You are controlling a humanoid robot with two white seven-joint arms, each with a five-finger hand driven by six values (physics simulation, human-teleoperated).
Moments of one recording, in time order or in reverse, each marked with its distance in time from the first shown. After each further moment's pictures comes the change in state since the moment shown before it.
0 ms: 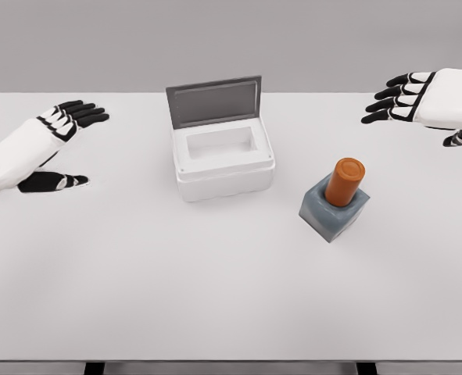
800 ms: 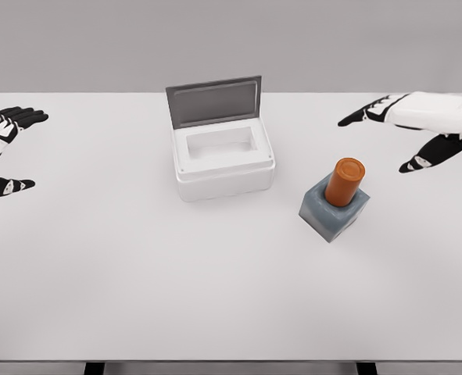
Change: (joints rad) left arm 0.099 0.045 0.138 0.078 0.006 0.000 -0.006; right arm 0.017 0.051 0.133 0.002 -0.297 0.345 0.000
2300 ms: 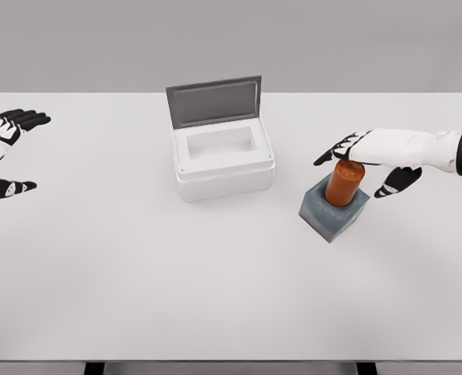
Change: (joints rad) left arm 0.002 -0.006 -0.002 0.002 -0.010 0.000 0.000; right arm -0.008 0.107 0.132 0.041 0.176 -0.003 0.000
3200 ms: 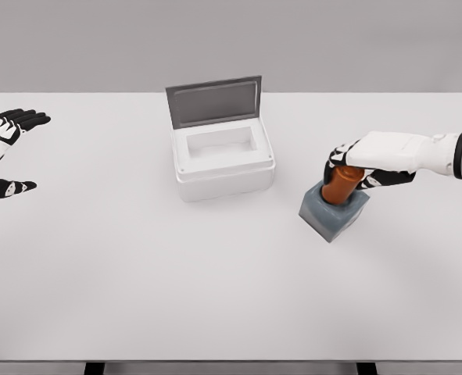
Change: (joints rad) left arm 0.000 0.000 0.000 0.001 0.000 0.000 0.001; right arm -0.002 -0.002 0.006 -0.018 0.004 -0.016 -0.002
